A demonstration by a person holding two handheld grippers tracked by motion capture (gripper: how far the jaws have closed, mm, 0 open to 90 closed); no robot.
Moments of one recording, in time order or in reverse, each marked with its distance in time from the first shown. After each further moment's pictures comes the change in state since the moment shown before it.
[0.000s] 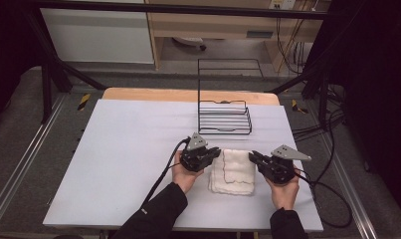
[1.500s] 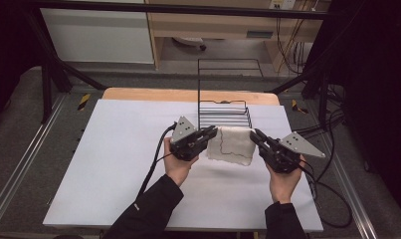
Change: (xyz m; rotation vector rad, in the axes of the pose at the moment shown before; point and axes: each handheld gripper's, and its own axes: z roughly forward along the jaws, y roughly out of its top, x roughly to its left) left arm -0.009 0.058 -0.053 -0.259 0.043 0.054; right arm 0.025 0.061 -0.026 -0.294 -0.041 -0.074
